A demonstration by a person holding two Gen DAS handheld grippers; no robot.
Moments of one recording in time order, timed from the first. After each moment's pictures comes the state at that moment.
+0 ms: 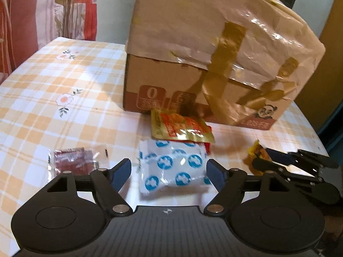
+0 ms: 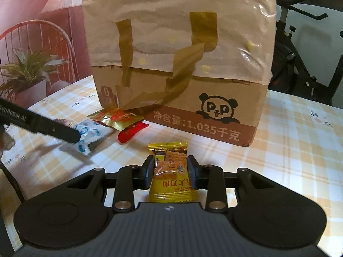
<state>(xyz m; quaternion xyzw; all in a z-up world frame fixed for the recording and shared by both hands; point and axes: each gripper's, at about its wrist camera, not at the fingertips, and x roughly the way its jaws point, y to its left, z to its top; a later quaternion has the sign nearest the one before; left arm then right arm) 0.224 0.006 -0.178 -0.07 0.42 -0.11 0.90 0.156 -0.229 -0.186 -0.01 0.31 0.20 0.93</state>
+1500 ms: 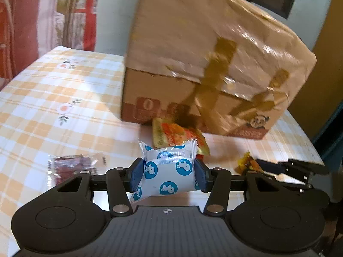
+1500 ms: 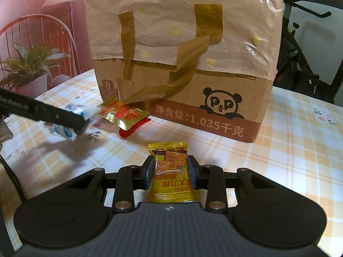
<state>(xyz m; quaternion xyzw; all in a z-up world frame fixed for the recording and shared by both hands) 0.215 0.009 -0.167 -0.08 0.38 -0.12 0.91 0.159 -0.227 -0.190 -0.02 0.32 0.20 0.92</state>
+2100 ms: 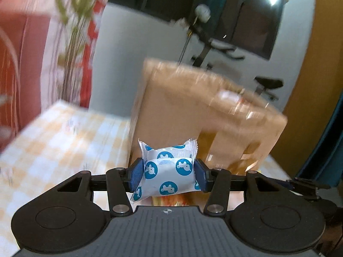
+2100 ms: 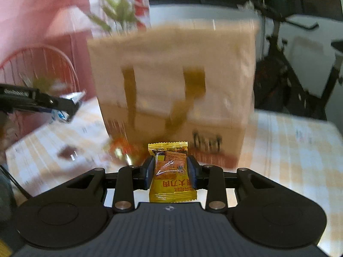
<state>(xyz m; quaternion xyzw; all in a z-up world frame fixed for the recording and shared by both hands) 0.200 0.033 -0.082 -0.09 0.24 -0.14 0.96 0.139 -0.247 -0.117 0.01 0.25 0.20 0.95</state>
